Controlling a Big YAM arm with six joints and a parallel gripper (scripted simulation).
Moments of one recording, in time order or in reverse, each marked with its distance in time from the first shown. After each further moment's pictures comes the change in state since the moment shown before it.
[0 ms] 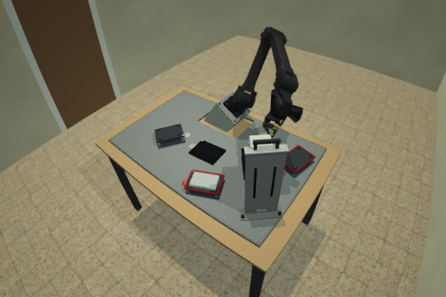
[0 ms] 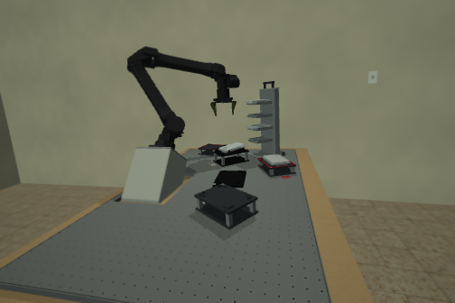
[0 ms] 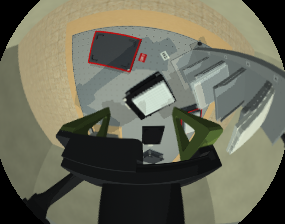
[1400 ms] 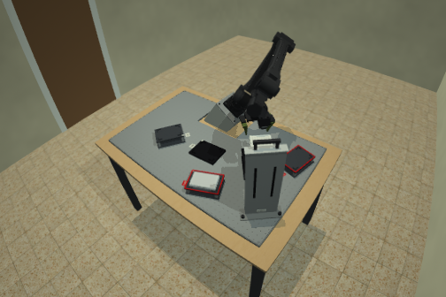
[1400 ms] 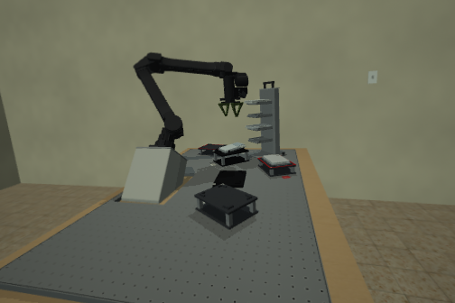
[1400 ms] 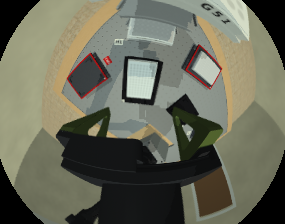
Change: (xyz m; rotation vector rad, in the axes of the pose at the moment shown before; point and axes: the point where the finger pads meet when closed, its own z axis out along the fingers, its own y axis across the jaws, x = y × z) arm 0.070 -0.048 -0.002 0.009 0.008 0.821
